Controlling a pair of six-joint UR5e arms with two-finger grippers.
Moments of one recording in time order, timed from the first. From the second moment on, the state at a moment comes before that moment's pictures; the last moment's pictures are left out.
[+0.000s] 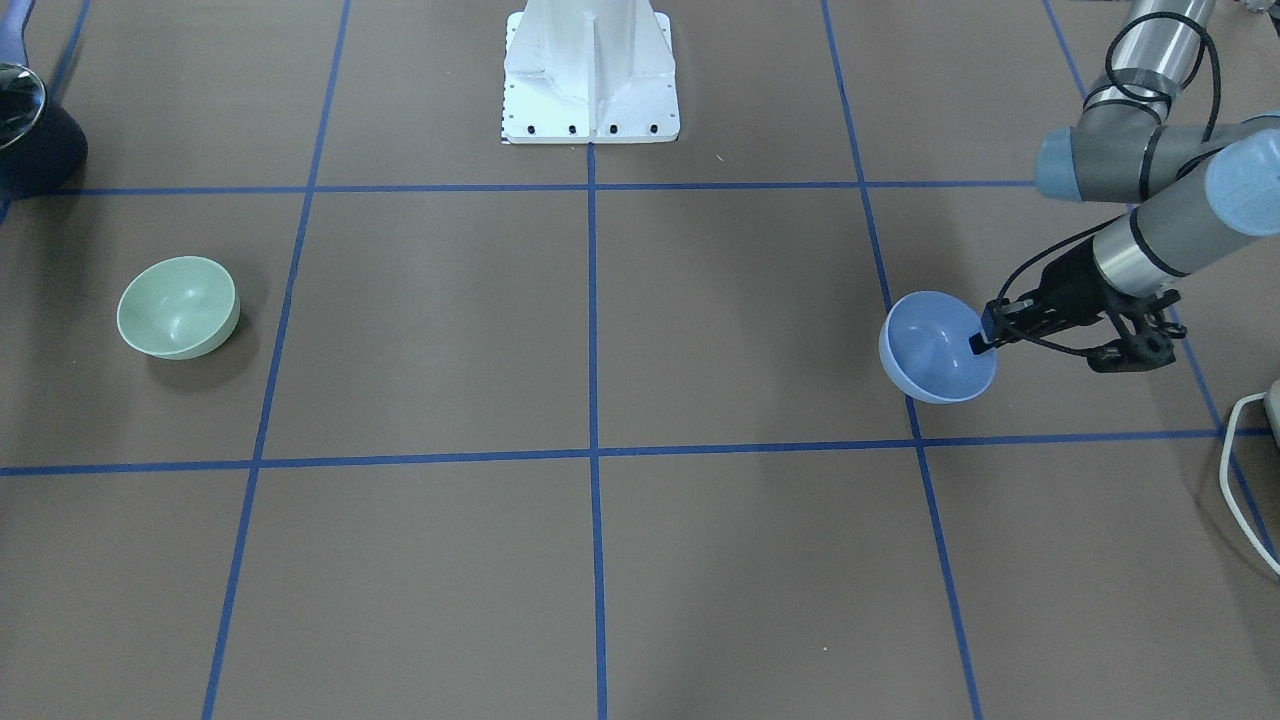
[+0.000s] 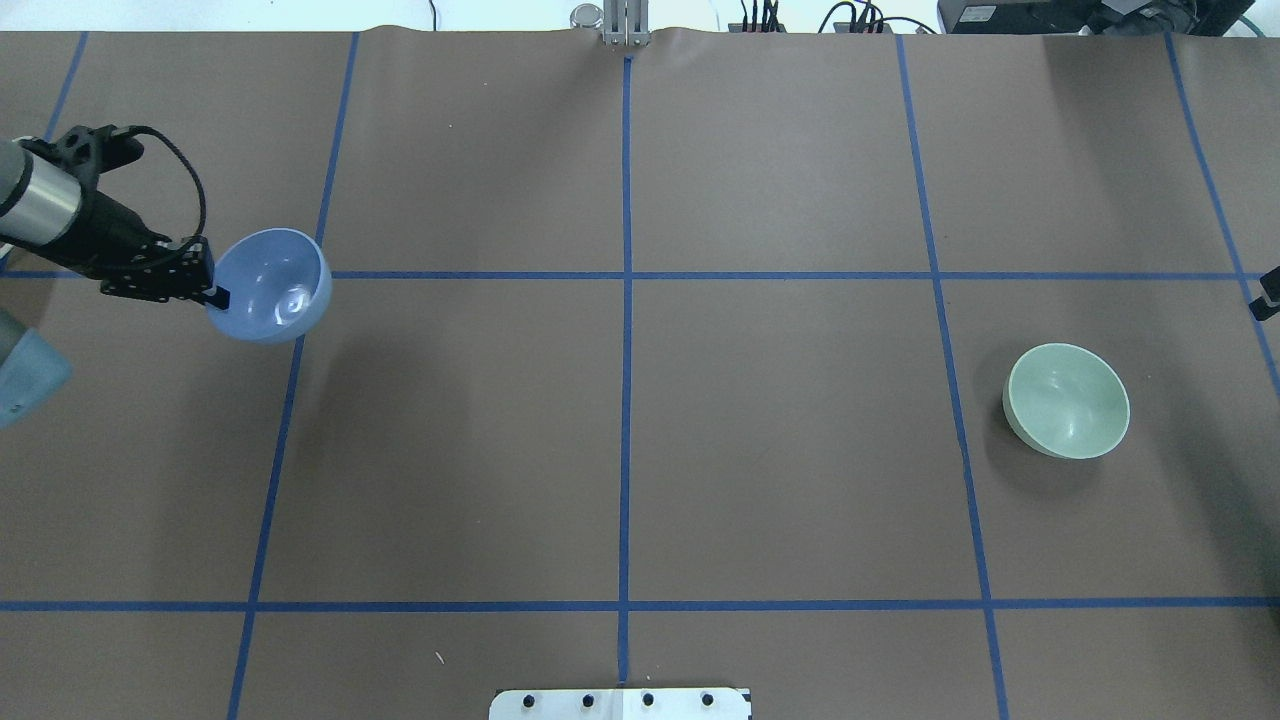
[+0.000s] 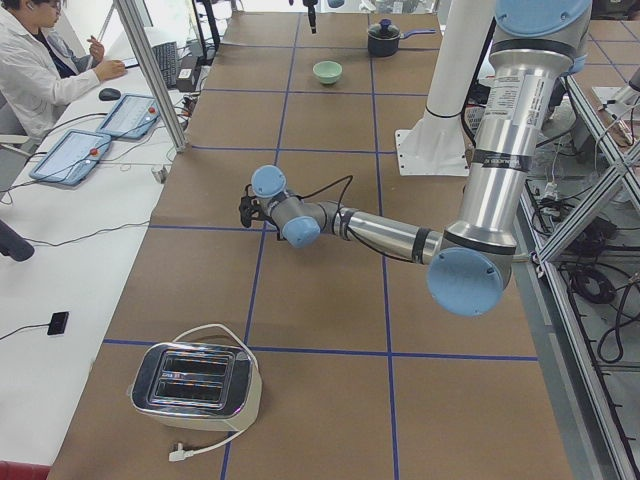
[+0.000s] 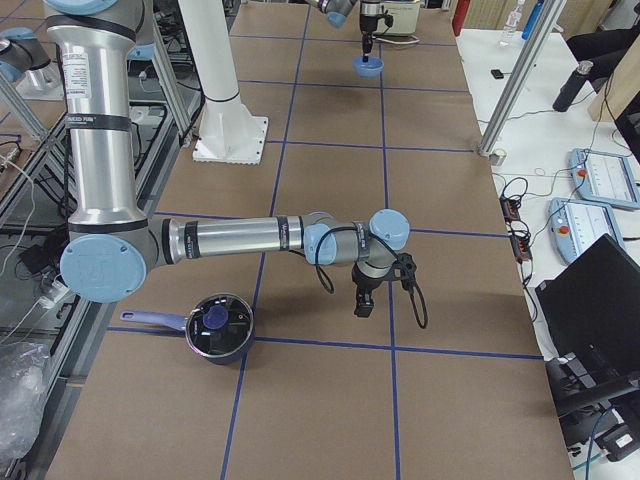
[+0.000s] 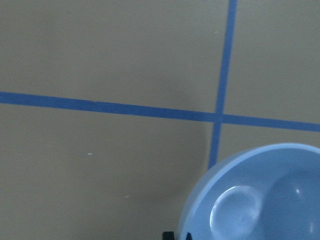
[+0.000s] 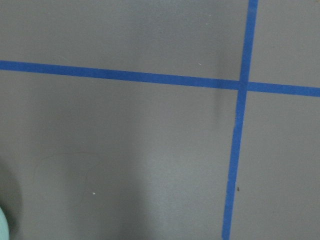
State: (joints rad) left arm -1.00 -1.80 -1.58 -2.18 -2.42 -1.12; right arm 1.33 -1.55 1.64 -1.57 2.36 0.18
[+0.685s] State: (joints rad) left arm -0.79 -2.11 -1.60 -1.92 -2.27 -1.43; right arm 1.26 -1.56 1.72 -1.57 2.37 0.27
